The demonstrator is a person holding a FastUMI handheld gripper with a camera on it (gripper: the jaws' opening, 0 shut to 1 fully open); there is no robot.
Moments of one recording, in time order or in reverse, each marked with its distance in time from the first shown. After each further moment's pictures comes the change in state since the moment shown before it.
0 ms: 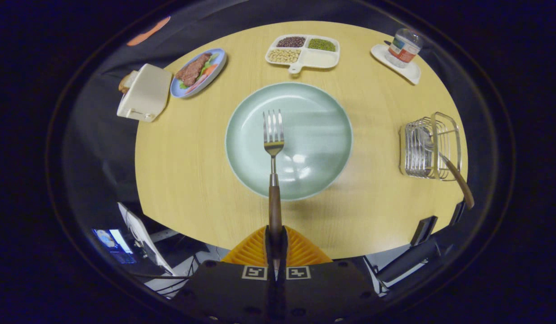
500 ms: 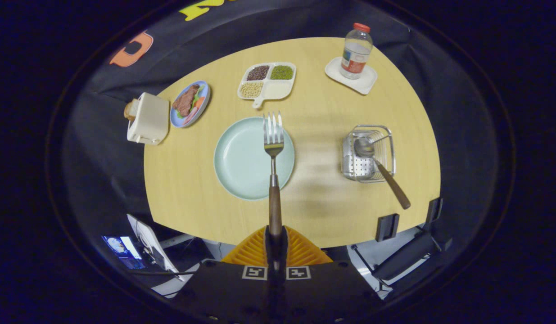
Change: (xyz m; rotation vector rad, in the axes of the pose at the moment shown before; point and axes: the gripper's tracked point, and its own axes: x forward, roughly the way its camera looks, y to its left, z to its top) arm -0.100 -0.078 0.003 0.074 -0.080 -0.002
